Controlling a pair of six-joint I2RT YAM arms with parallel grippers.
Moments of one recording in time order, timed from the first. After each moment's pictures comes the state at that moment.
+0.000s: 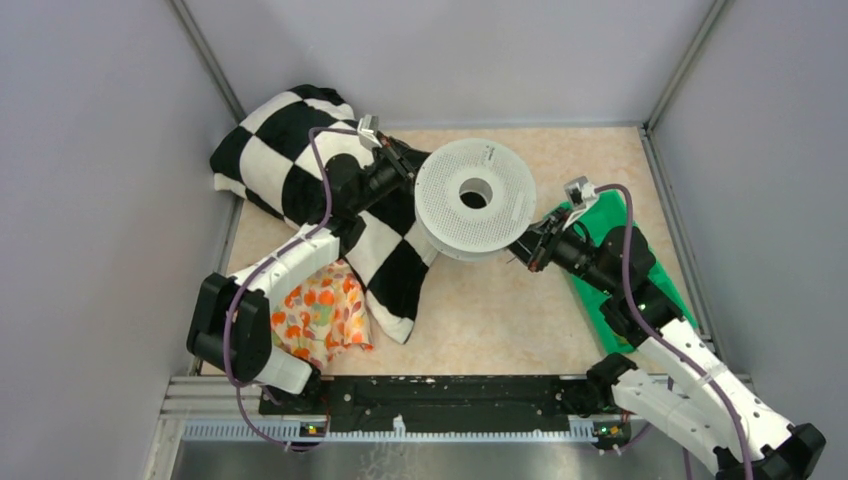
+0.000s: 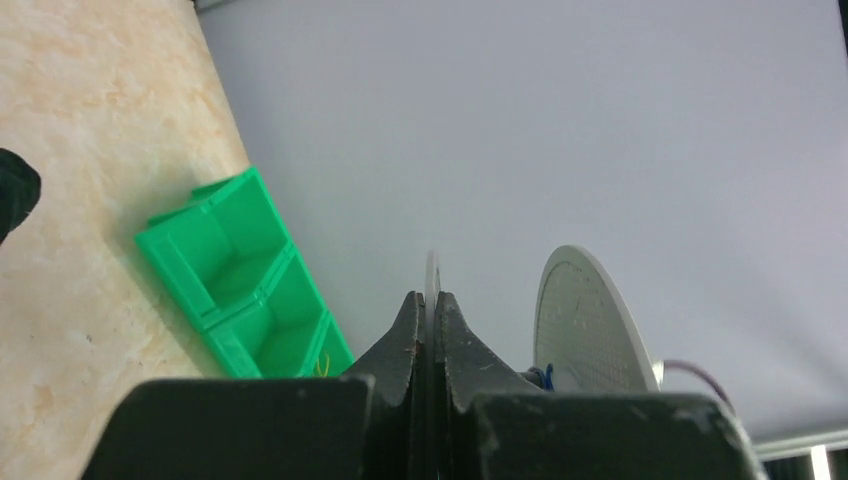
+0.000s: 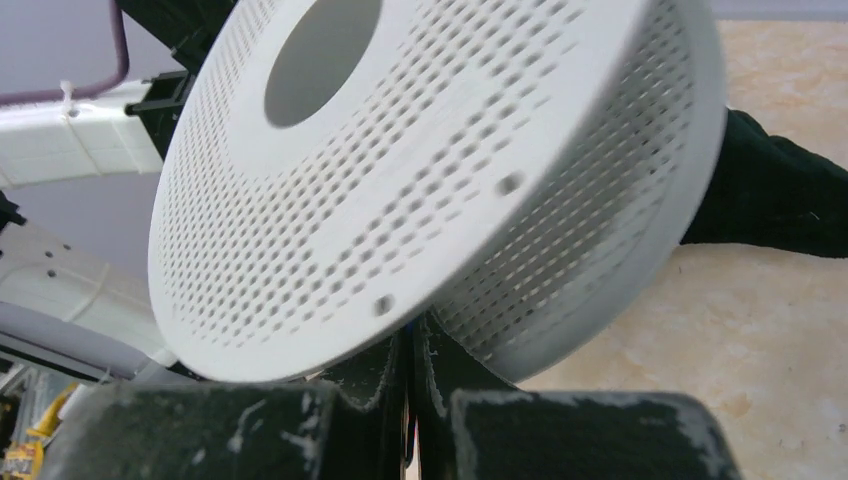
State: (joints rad) left arm -0.45 1.47 1.02 0.64 0.53 -1.34; right arm 0.54 0.70 0.68 0.03 -0.35 0.52
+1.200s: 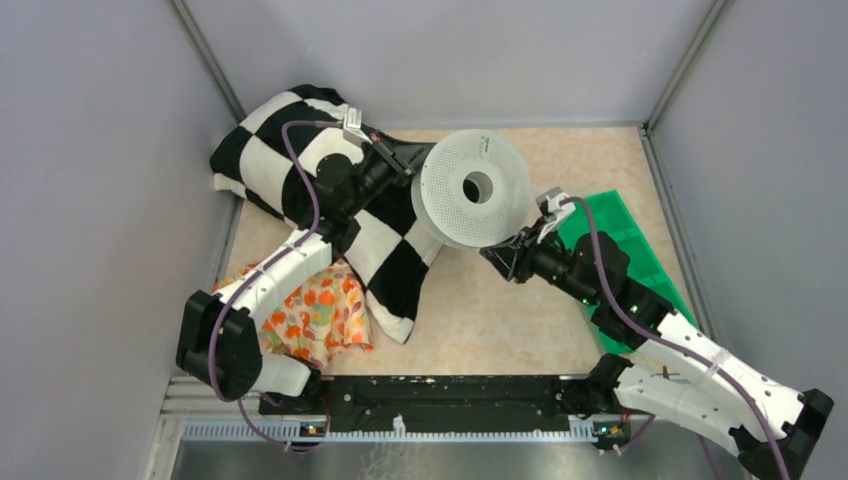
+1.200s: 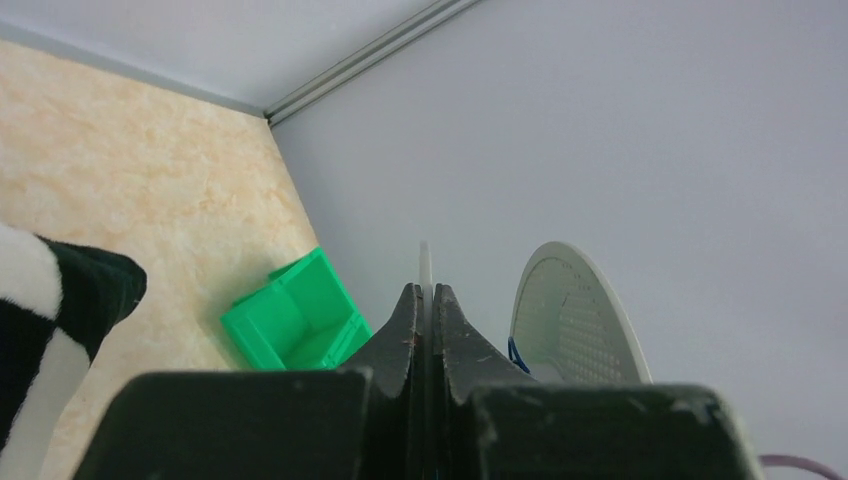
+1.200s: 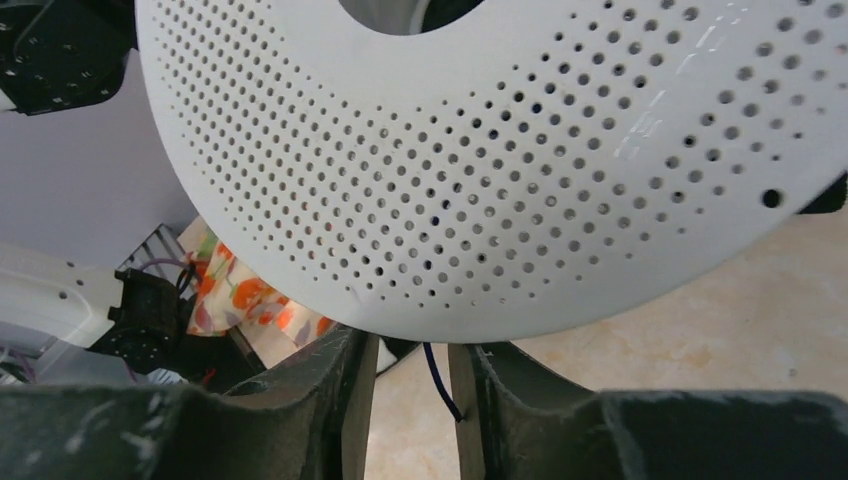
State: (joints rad) left arm -0.47 1.39 1.02 0.56 0.29 -1.16; right arm 0.82 0.76 0.74 -0.10 -0.04 0.38
